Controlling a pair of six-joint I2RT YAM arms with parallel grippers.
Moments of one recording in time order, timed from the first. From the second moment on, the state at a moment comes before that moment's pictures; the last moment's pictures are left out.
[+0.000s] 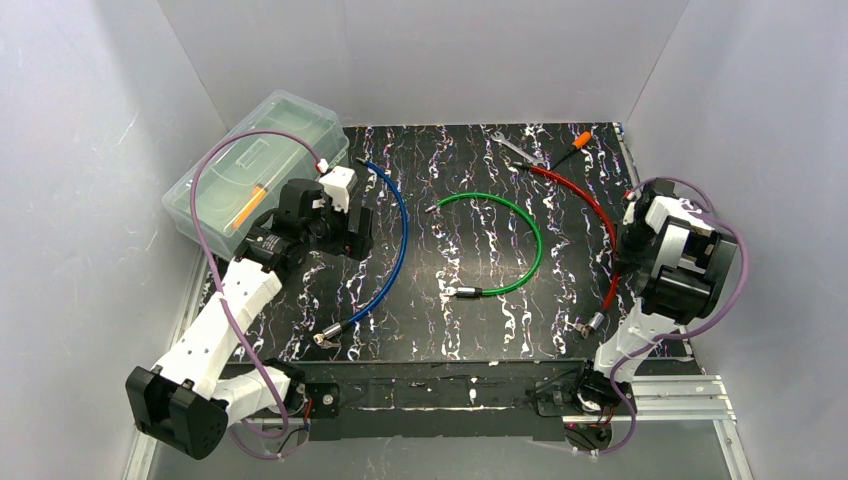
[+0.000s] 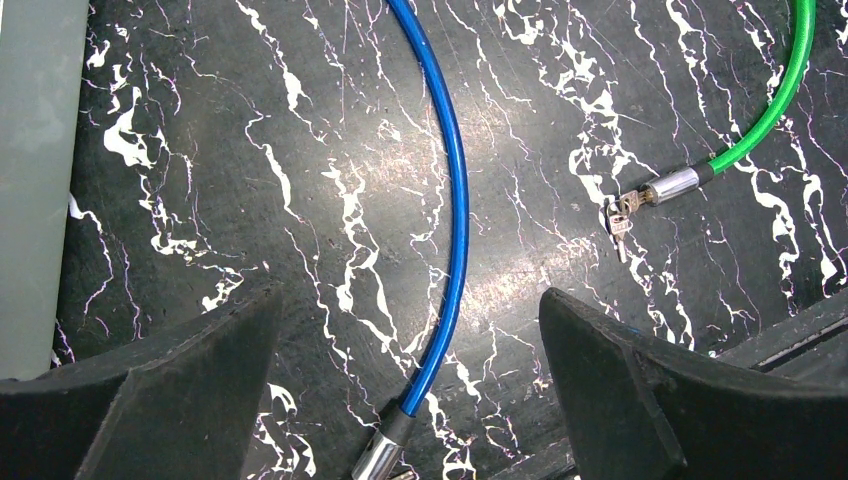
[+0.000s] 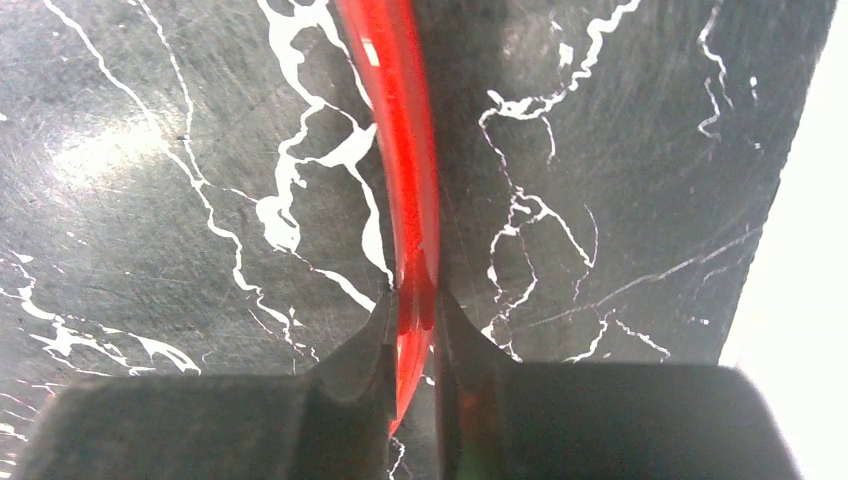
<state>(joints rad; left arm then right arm) -0.39 1.10 1.05 -0.66 0.11 -0.06 -0.36 1.83 1.18 -0.75 -0.02 -0.16</state>
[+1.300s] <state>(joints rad) -0.39 1.12 1.11 -0.66 0.17 -0.07 -0.36 1.41 1.35 -0.60 -0.26 -0.31</state>
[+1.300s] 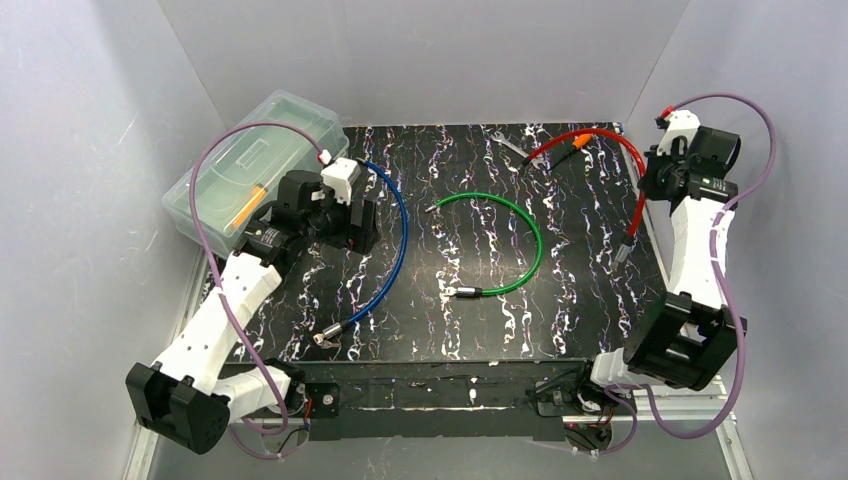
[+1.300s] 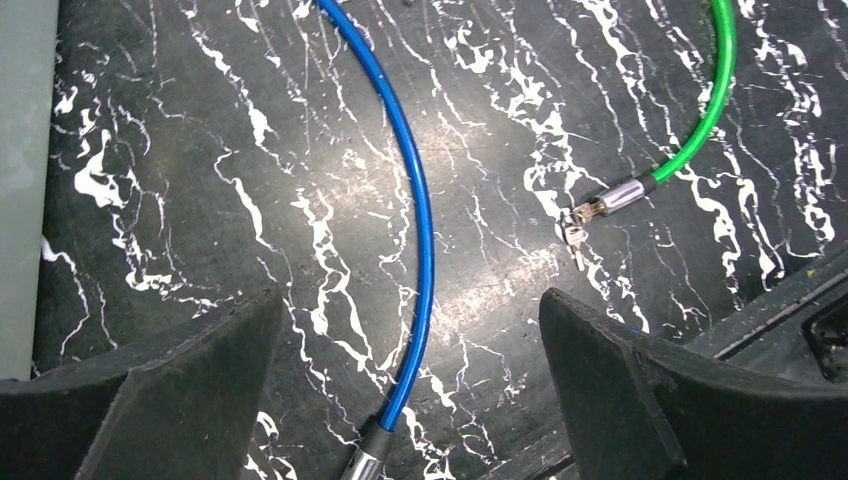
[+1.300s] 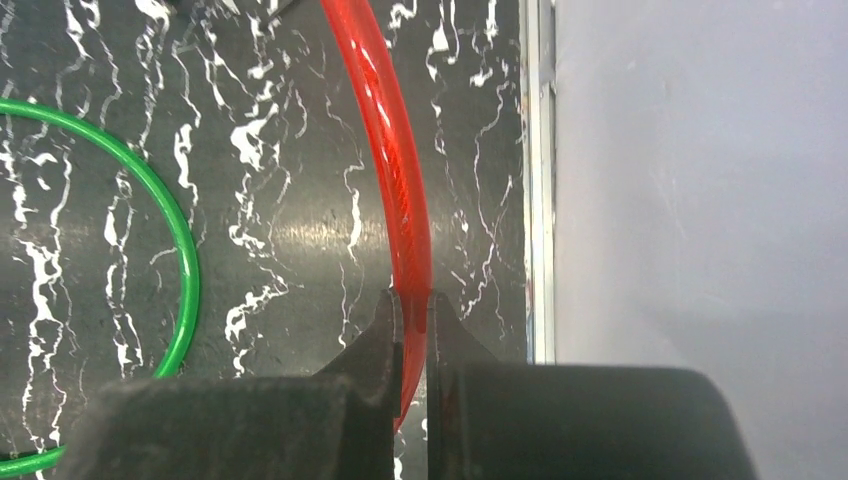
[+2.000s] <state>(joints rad) -0.39 1.16 1.23 -0.67 0.35 -0.04 -0.34 1.38 1.55 -0.58 -0.49 -0.29</state>
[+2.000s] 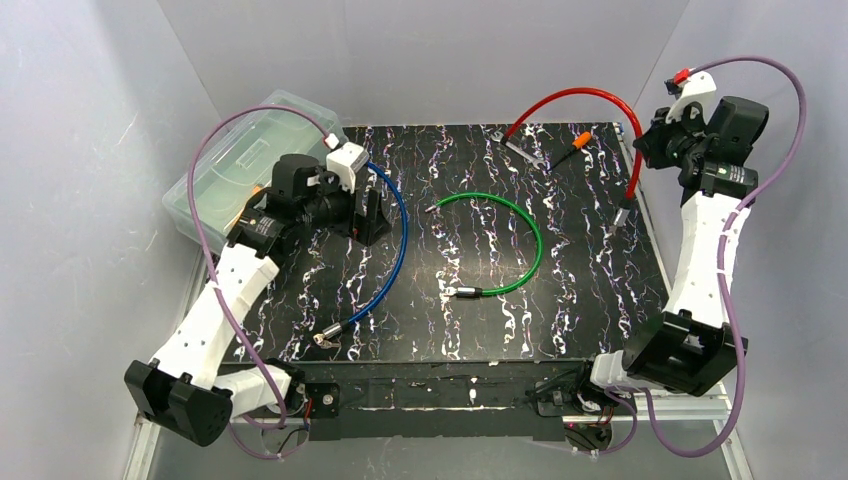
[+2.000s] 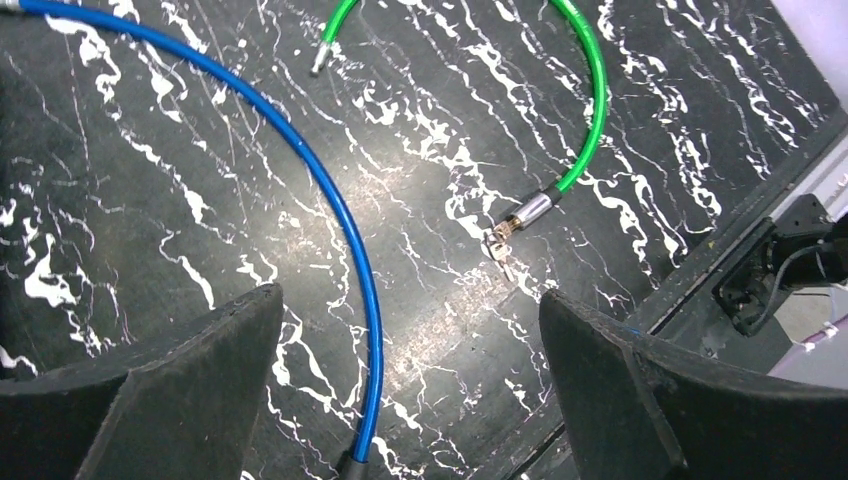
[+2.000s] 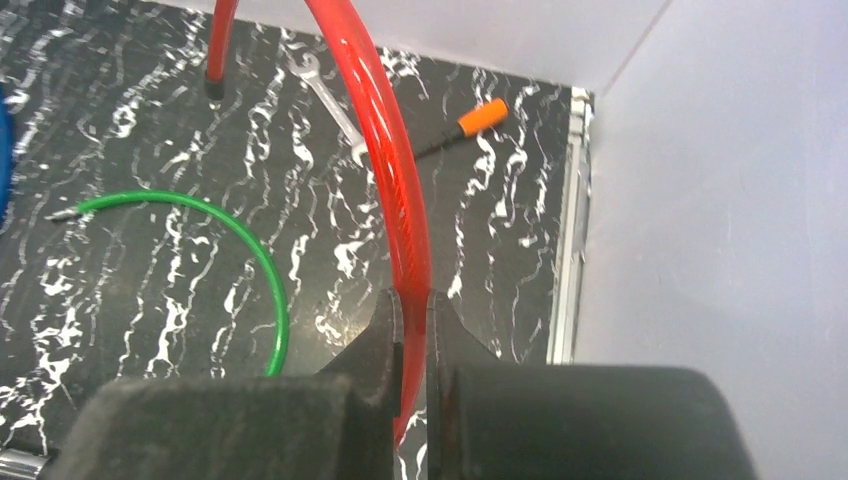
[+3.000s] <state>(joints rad) -0.40 1.54 1.98 -0.88 0.66 0.17 0.15 1.34 1.69 -0.73 -0.78 -0.29</state>
